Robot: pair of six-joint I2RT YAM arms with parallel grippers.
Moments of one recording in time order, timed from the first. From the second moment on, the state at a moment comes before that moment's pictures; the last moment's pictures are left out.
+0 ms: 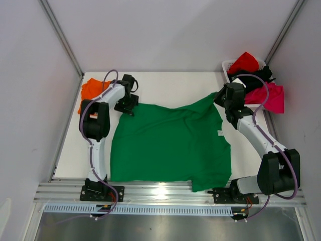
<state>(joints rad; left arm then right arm) -0.21 2.18 1.73 -0.90 -0.14 -1.49 0.20 1.38 1.01 -0.02 0.15 0.59</state>
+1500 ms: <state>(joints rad) -0.16 2.34 1.99 -0.97 -0.13 -1.46 0.20 1.38 1.01 -0.06 0.14 0.57</state>
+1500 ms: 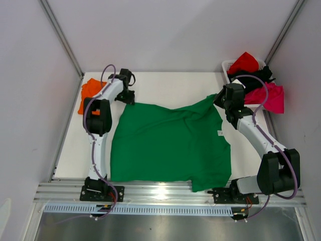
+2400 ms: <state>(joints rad) -0.11 2.44 2.14 -1.13 0.00 -1.51 0.19 1.35 1.06 -0.11 0.15 0.57</state>
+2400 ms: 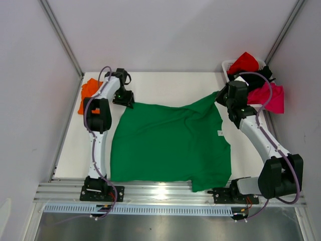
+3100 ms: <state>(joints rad) -0.08 2.46 2.16 -1.11 0.06 -1.54 0.18 1.32 1.06 -0.12 0.15 0.57</state>
